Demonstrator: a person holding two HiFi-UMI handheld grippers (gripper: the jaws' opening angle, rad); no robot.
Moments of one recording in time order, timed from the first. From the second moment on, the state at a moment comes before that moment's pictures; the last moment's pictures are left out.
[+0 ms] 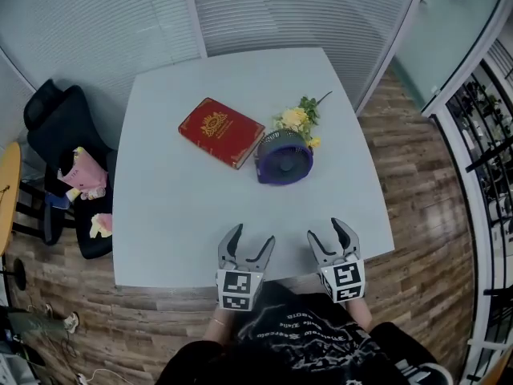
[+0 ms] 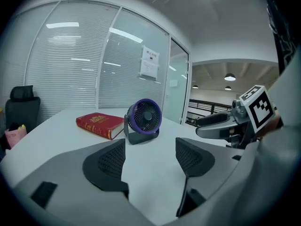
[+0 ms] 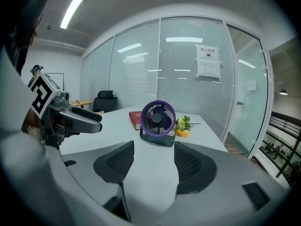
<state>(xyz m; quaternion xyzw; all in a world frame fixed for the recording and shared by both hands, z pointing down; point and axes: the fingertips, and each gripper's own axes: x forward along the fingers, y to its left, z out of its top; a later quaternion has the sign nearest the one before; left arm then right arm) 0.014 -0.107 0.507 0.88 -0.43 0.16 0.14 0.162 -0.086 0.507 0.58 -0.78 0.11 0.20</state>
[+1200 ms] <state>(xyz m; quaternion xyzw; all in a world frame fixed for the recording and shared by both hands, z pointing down) 0.012 -0.234 0.549 0.81 -0.51 0.23 0.15 0.207 -0.229 0.549 0.52 -0.80 0.11 0.29</state>
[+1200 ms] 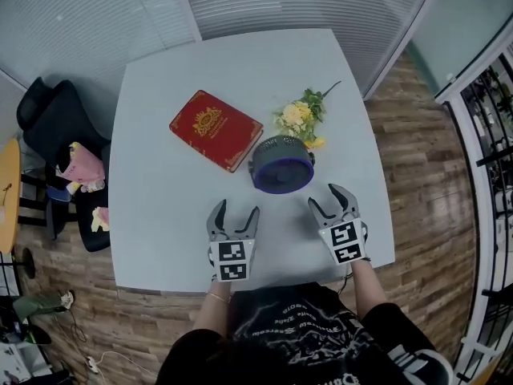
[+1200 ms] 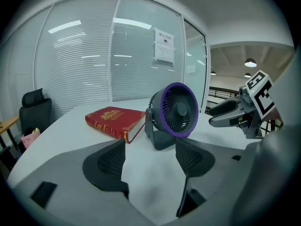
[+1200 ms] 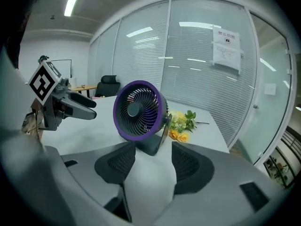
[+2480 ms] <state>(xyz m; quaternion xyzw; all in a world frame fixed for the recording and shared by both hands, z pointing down) 0.040 -0.307 0.613 0.79 -0.51 0.23 0.25 0.192 -0.315 0.614 0.45 -0.83 0.14 0.28</state>
